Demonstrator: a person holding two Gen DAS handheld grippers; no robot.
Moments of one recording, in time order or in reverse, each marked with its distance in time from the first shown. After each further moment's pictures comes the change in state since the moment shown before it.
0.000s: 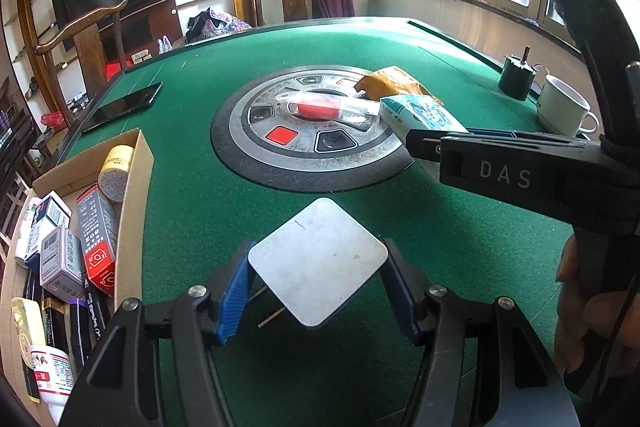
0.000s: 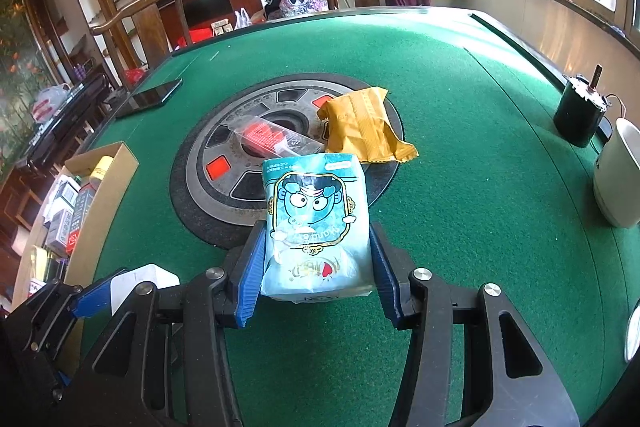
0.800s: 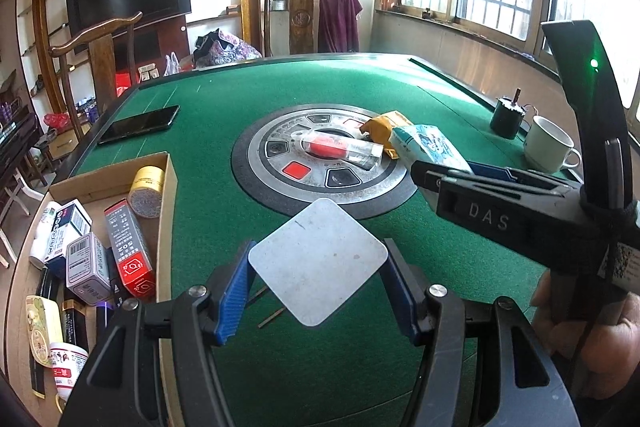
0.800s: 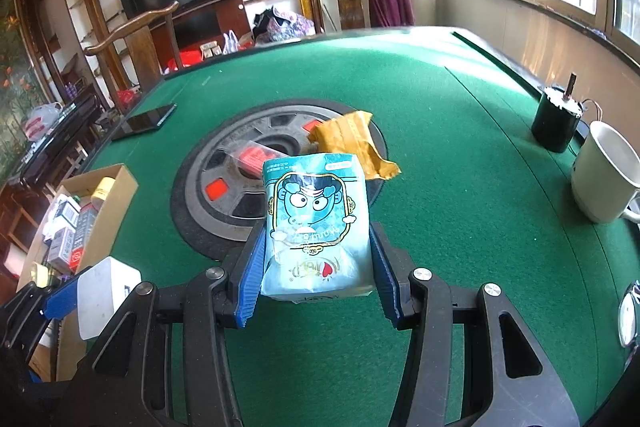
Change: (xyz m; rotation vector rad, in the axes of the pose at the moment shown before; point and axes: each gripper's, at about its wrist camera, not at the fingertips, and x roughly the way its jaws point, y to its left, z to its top) left arm -0.033 0.015 0.004 -0.054 -0.105 -0.022; right arm -0.023 0.008 -0.004 0.017 -0.091 -0.036
